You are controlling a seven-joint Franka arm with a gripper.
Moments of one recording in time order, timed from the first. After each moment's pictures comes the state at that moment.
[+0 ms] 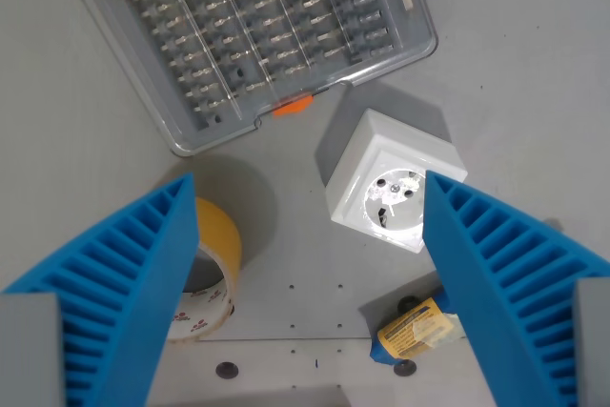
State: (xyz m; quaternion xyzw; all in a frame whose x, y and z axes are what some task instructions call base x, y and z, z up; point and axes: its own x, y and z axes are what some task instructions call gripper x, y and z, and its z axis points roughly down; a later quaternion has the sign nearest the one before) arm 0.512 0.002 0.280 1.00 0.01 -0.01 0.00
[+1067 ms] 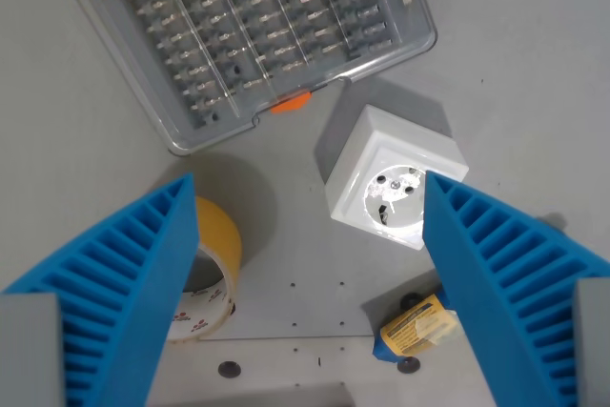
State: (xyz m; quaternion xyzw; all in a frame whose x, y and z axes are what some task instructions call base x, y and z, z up) arm 0.511 0.000 0.276 1.00 0.00 -0.01 0.00
